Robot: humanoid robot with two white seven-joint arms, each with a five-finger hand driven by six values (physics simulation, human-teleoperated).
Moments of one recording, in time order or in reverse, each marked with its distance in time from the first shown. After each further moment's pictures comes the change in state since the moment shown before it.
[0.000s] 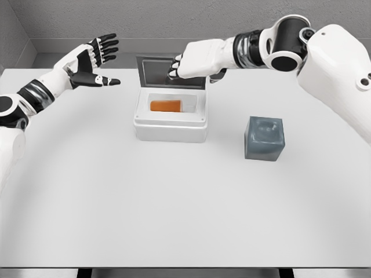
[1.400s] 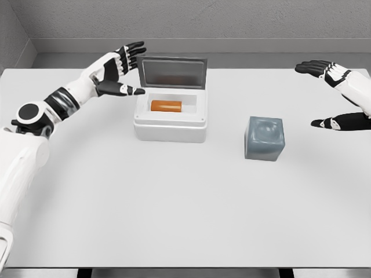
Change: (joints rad) left arm 0.054 -0.068 -0.020 -0.091 0.005 -0.003 0.000; right arm 1.043 -0.285 -1.132 -0.467 -0.619 0.000 0.000
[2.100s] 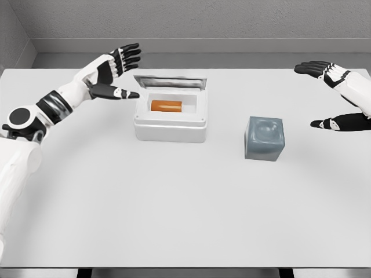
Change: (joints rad) left arm 0.044 0.044 0.020 -0.078 0.001 0.001 0.000; right arm 0.002 0.001 0.001 0.000 0.002 0.000 0.000
